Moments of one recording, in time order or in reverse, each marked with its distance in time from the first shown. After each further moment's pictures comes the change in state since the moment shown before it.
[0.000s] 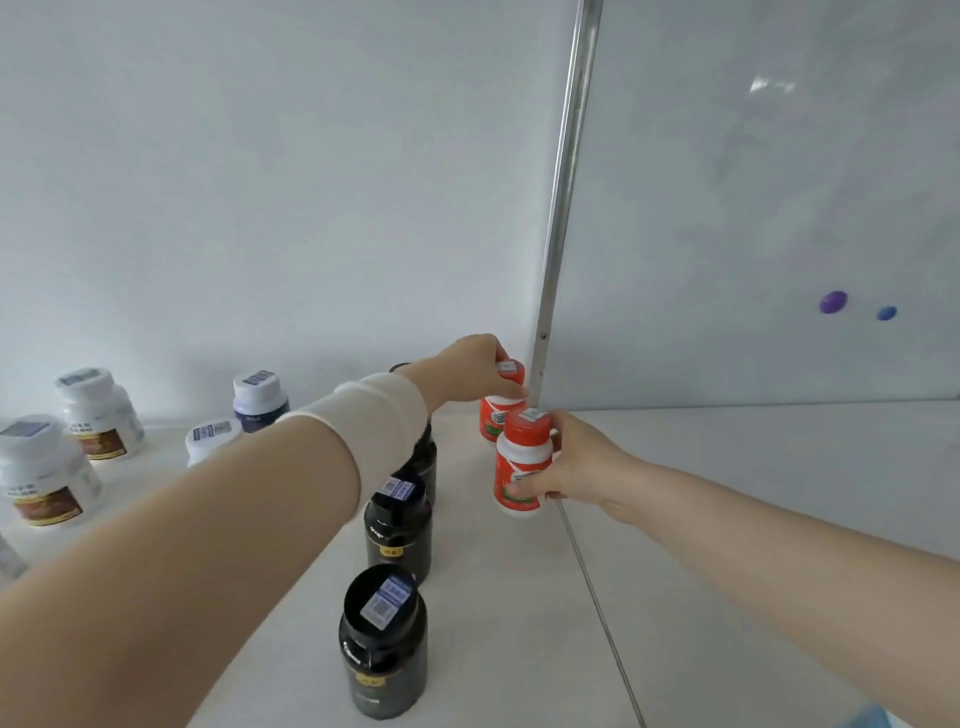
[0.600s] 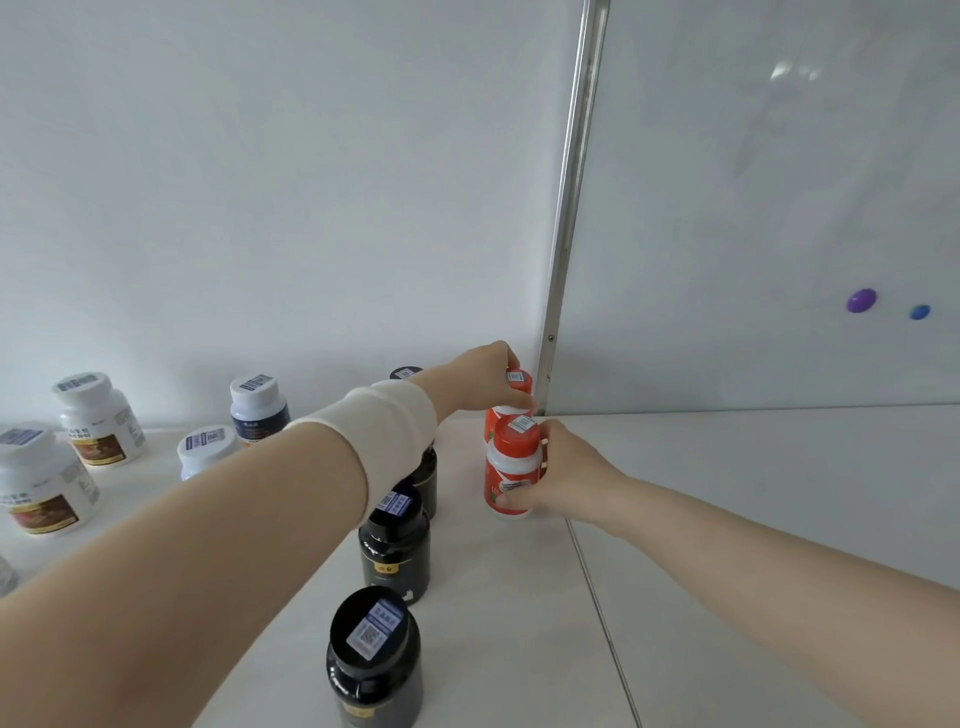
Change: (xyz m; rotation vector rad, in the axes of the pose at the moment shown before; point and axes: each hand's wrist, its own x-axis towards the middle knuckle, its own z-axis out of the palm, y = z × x) left_hand 0.019 -0.003 0.012 0.089 -0.044 -0.029; right_hand 0.008 -0.002 0.008 -0.222 -0.031 -0.031
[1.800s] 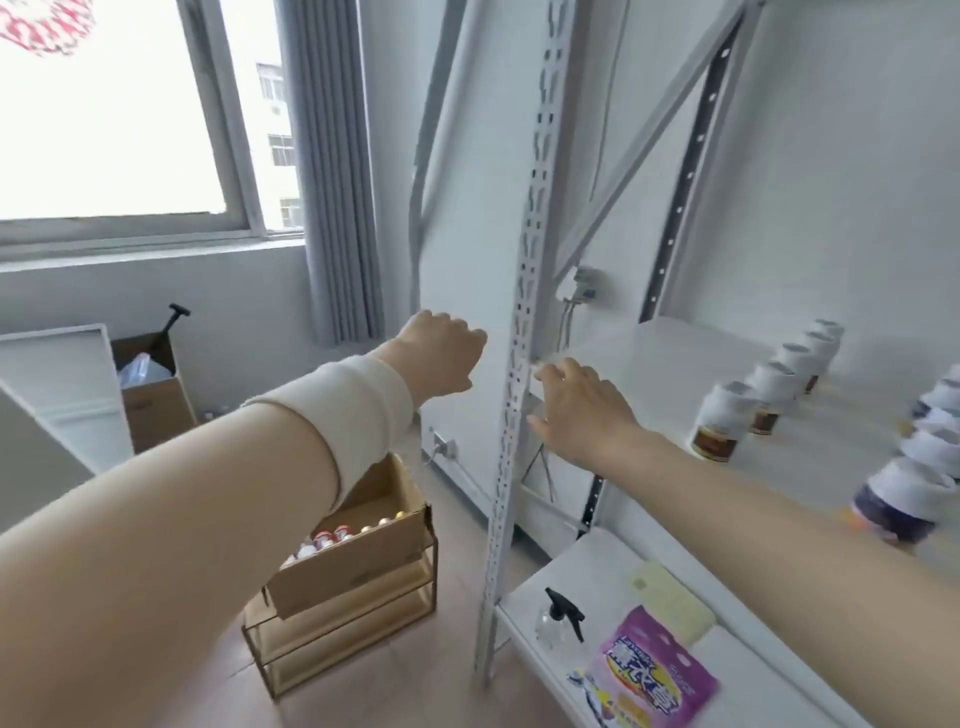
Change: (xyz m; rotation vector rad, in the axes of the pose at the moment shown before) left_hand -0.688 -0.213 -0.076 0.805 0.184 -0.901; right_hand -0.331 -0.296 0.362 -0.719 -0.175 -1.099
